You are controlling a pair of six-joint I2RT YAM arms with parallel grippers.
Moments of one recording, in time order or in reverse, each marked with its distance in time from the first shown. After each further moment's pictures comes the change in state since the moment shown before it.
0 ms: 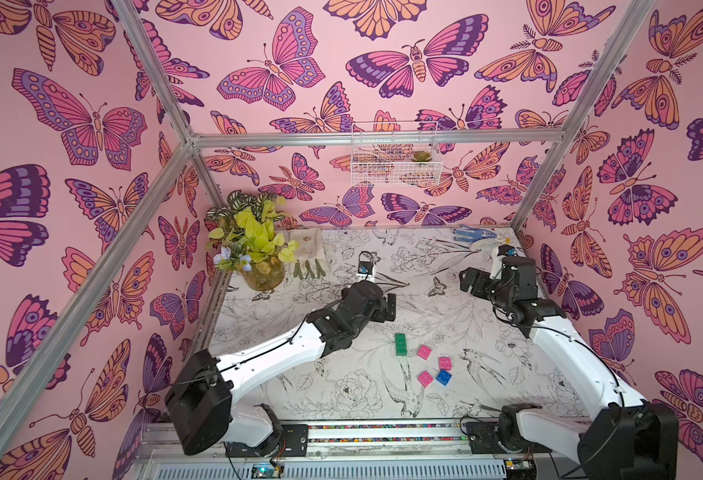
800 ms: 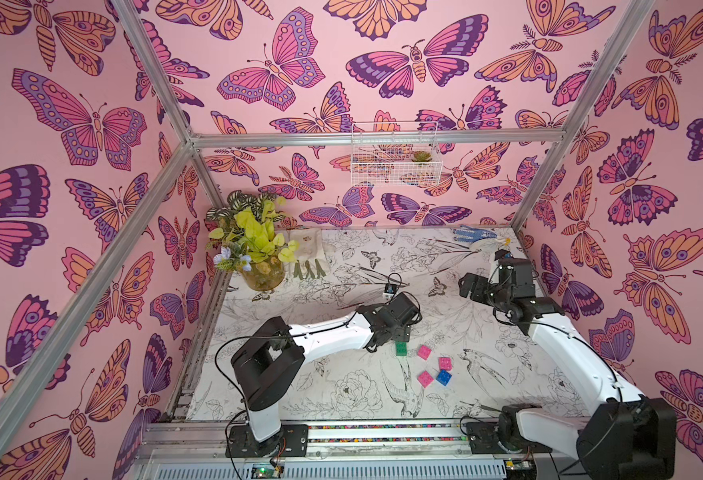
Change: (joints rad) left arm -0.088 0.356 0.178 -0.264 0.048 -0.181; right arm 0.002 0.025 0.016 -0.099 -0.003 -0.007
